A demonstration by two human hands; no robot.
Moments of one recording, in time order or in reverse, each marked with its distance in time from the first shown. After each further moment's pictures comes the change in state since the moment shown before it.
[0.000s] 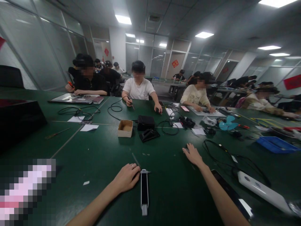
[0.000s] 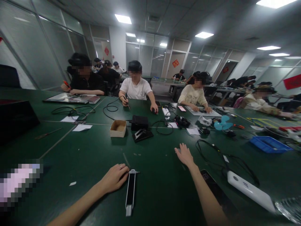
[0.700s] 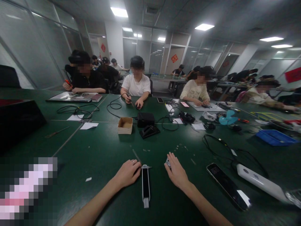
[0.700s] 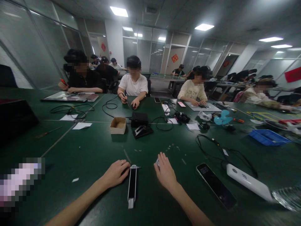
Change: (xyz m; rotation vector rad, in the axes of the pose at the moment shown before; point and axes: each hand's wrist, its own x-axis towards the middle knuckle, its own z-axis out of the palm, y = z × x) left_hand 0.001 0.000 -0.001 0.028 0.004 0.013; right_hand -0.139 -0.130 0.019 0.193 -0.029 -0.234
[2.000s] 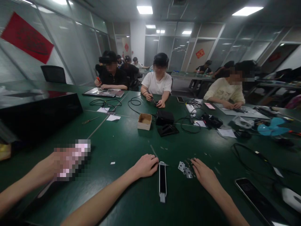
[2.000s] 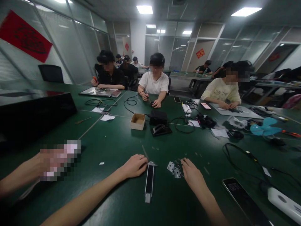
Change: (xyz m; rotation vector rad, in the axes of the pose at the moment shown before) left_hand 0.000 0.010 -0.007 0.100 -0.031 0.005; right_hand 0.007 0.031 -0.028 -0.395 -0.140 -0.053
